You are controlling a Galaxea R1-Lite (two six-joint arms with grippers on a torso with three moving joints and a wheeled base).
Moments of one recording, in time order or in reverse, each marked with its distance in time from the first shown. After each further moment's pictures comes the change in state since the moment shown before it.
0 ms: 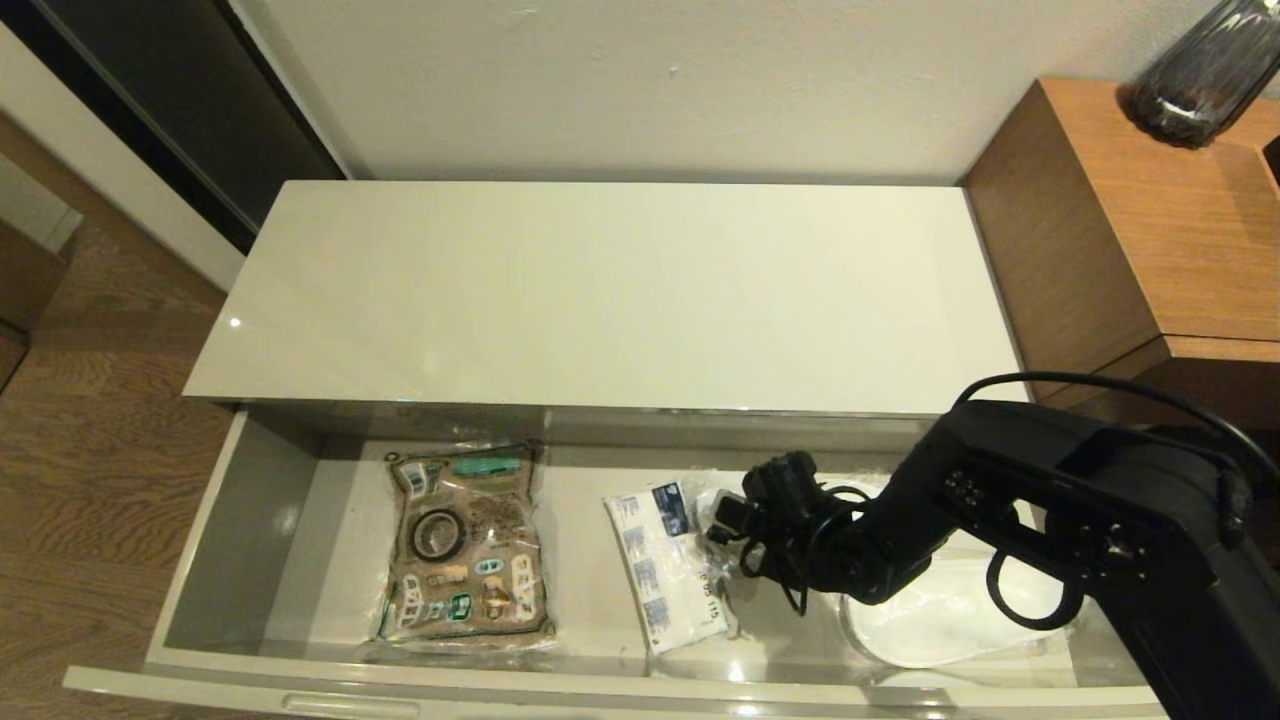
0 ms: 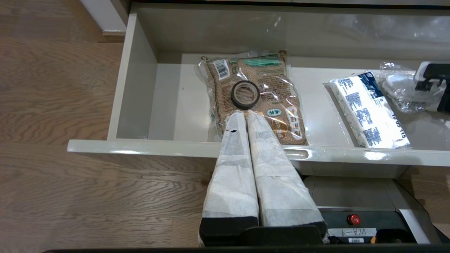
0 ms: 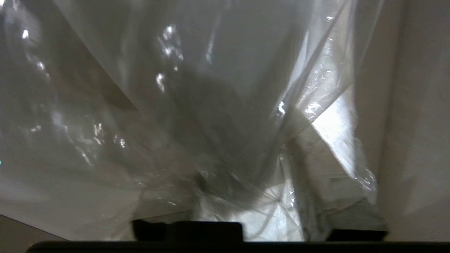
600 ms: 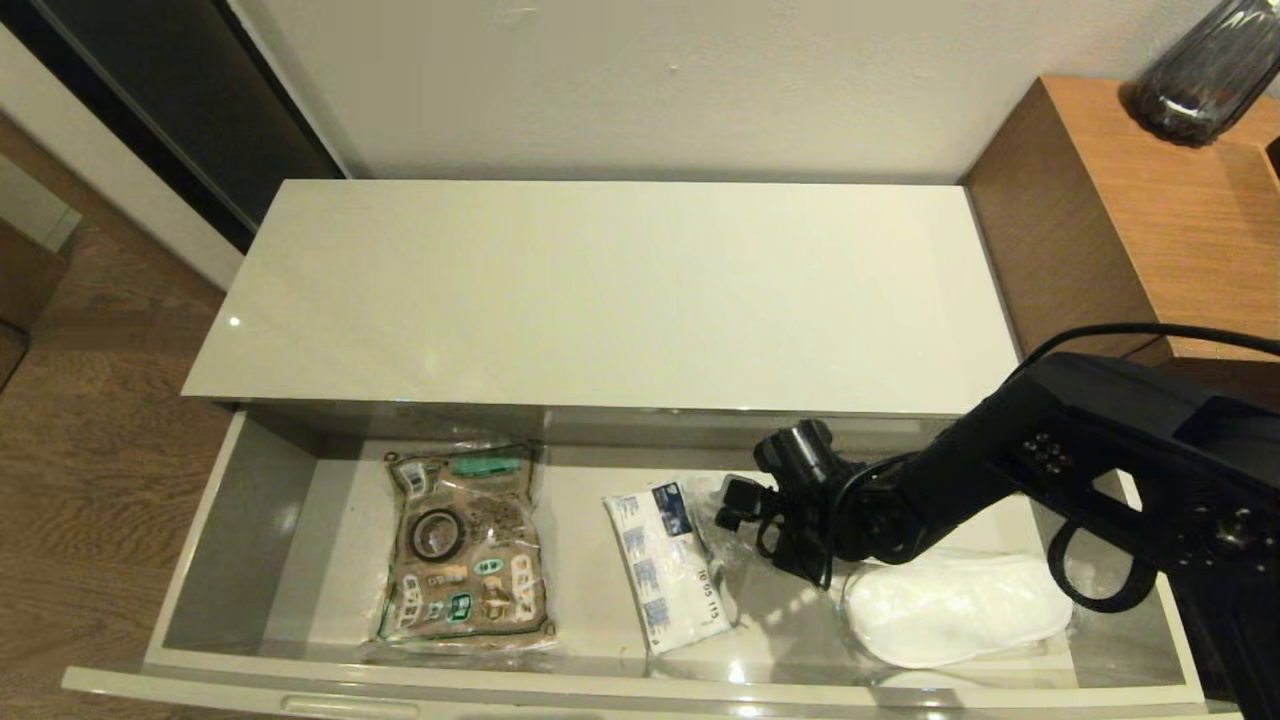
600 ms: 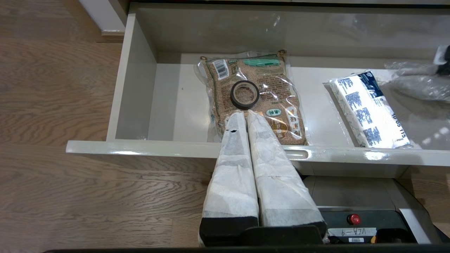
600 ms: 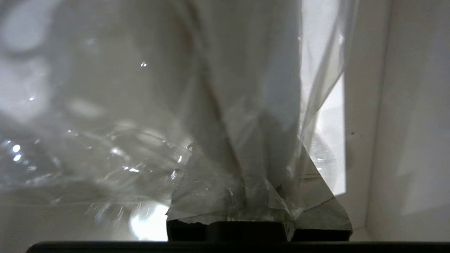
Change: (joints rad) left arm 0.000 0.000 0.000 0.000 0.000 0.000; right arm 0.000 -0.156 -0.019 0.258 0.094 0.001
